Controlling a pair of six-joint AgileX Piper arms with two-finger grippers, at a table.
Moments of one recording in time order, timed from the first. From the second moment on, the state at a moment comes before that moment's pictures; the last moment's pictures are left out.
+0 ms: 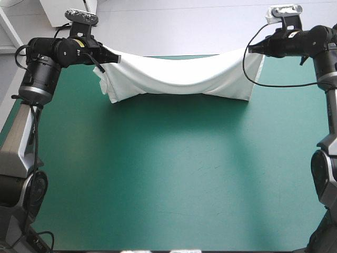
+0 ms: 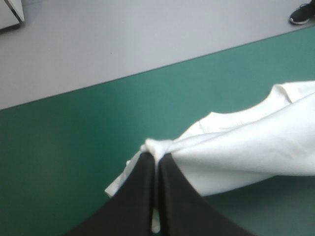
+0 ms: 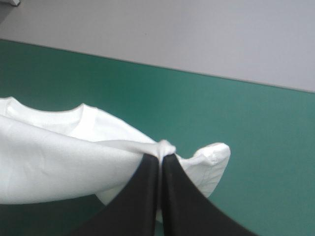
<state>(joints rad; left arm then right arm) -0.18 1.77 -2.01 -0.07 0.94 0.18 -0.05 1.88 -2.08 0.42 0.94 -0.36</state>
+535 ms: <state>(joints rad) -0.18 1.48 -1.56 -0.12 1.17 0.18 -0.05 1.45 -1.41 0.39 0.93 -0.36</state>
